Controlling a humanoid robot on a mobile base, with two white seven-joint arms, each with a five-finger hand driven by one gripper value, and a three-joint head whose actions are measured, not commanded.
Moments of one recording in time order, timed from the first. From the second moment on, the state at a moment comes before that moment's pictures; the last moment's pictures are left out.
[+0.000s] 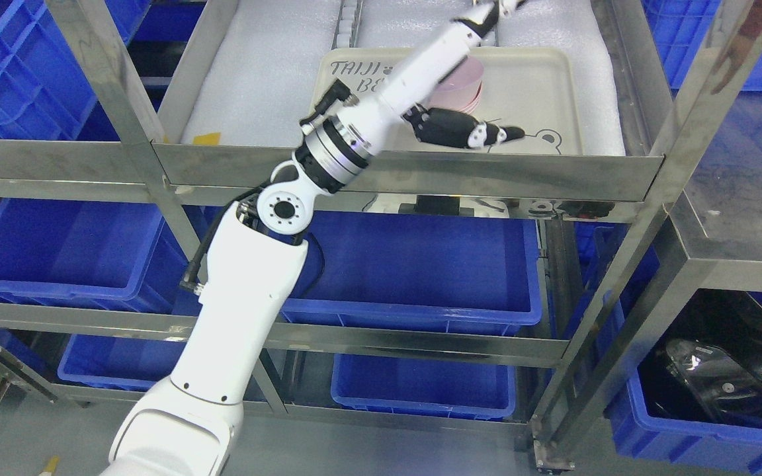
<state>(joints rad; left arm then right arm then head) -0.61 0.02 -0.39 -1.46 -0.19 -0.55 -0.38 0.00 0.00 0.05 0.00 0.06 -0.08 -0.03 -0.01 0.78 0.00</state>
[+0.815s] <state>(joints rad) -0.11 0.05 -0.48 -1.44 -0.27 -0.78 -0.47 0.00 0.00 0.05 0.00 0.06 -0.08 -0.03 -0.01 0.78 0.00</state>
